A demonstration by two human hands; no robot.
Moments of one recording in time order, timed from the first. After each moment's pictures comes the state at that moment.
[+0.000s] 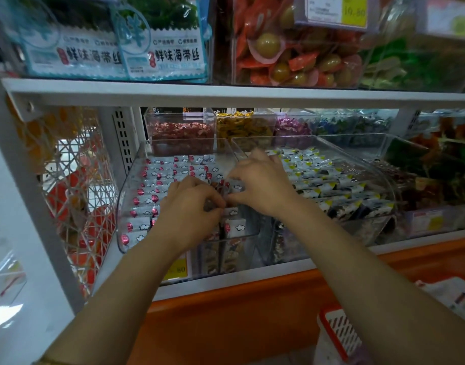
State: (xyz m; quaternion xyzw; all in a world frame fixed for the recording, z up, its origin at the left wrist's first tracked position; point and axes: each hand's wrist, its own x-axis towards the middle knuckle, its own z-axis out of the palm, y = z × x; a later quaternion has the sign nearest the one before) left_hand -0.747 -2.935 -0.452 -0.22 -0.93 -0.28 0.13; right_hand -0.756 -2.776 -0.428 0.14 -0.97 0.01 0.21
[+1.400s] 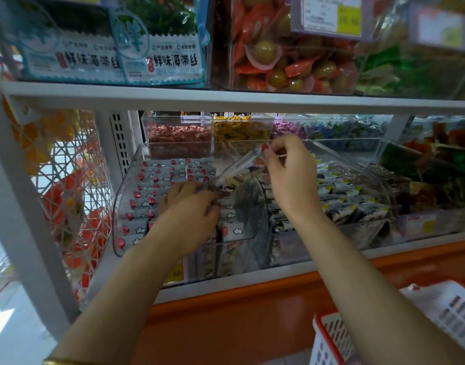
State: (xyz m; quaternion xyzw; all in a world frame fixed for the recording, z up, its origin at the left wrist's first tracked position) left_hand -0.754 -2.932 -0.459 -0.21 -0.95 -0.20 0.12; right_hand -0.733 -2.766 -0.418 0.02 -0.82 0.37 0.42
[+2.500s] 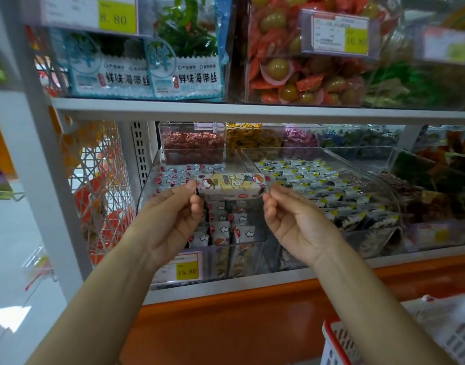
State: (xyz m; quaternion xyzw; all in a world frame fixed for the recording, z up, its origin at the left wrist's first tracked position) left_hand -0.723 -2.965 -0.434 -0.02 -0.41 -0.91 -0.12; right_hand -0.692 -2.776 -0.436 -0.02 -0.41 0.91 0.02
